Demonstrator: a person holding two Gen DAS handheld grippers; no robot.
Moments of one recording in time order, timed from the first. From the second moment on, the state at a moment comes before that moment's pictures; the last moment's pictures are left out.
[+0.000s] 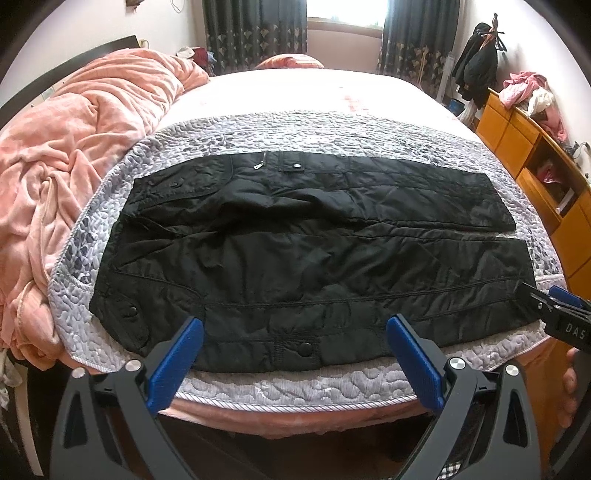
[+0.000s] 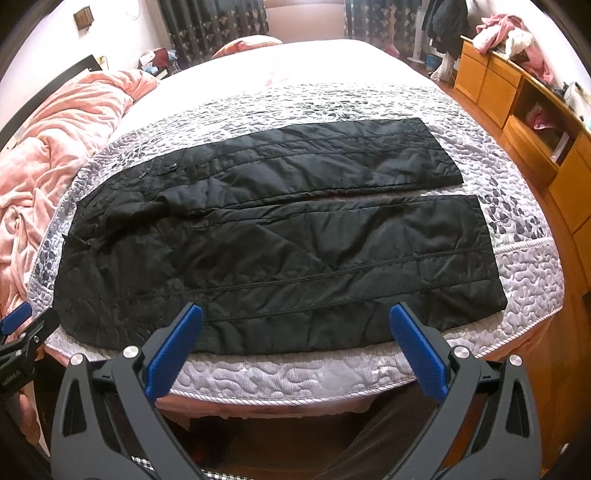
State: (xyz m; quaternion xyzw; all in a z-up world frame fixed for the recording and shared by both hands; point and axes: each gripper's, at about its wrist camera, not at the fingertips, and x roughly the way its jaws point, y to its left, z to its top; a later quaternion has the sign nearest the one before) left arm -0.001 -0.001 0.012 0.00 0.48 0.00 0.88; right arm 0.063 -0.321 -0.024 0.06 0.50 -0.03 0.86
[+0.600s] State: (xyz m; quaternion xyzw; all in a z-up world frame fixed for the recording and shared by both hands) left arm 0.002 -0.001 0.008 0.00 0.48 0.01 0.88; right arm 0.064 -0.320 -0.027 0.06 0.51 -0.03 0.86
